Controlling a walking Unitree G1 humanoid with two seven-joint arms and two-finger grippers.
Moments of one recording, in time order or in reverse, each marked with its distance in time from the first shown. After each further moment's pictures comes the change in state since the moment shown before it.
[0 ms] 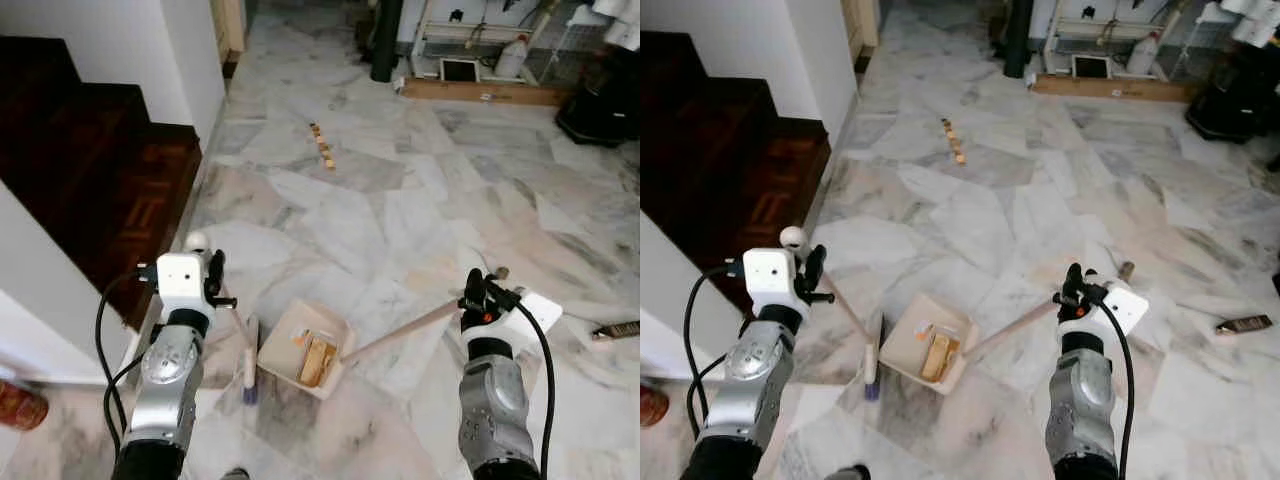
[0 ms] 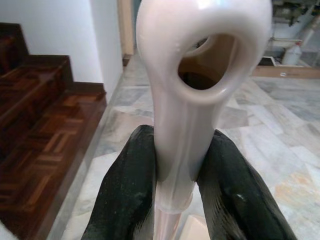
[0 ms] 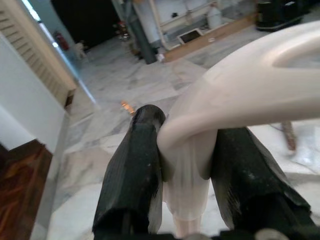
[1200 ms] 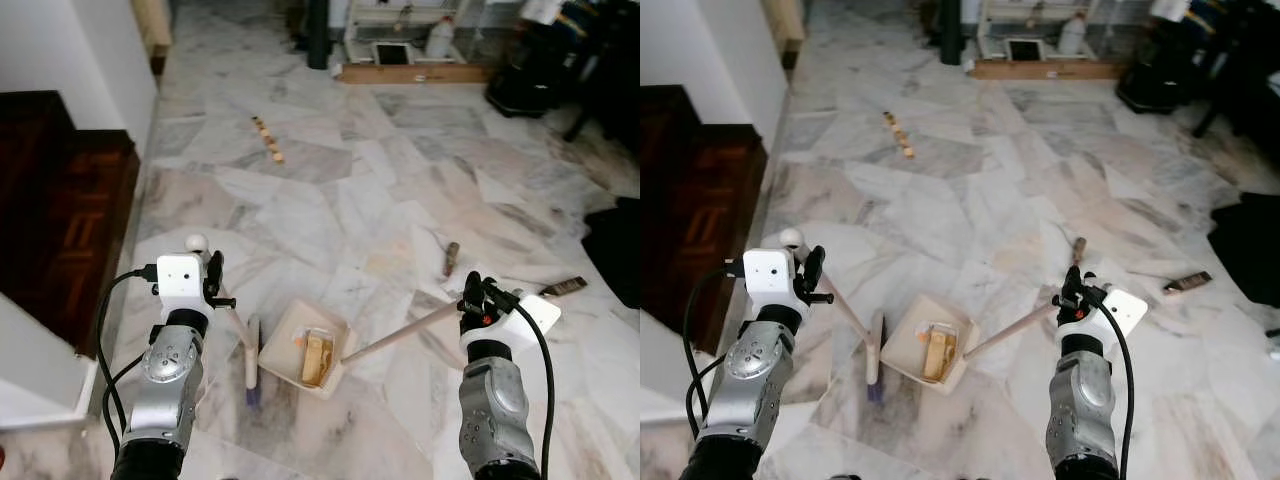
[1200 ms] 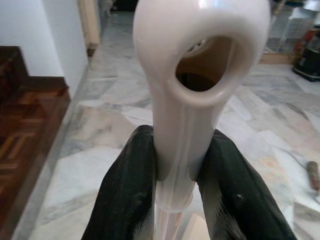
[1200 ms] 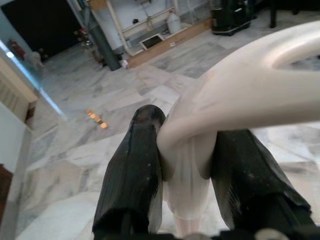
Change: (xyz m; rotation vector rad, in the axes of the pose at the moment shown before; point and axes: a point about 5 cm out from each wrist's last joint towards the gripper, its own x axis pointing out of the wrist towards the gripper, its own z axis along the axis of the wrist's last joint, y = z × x) left arm -0.001 0.004 -0.003 0.001 0.028 0.030; right arm -0.002 -0.002 -0.003 -0.003 0.021 0.000
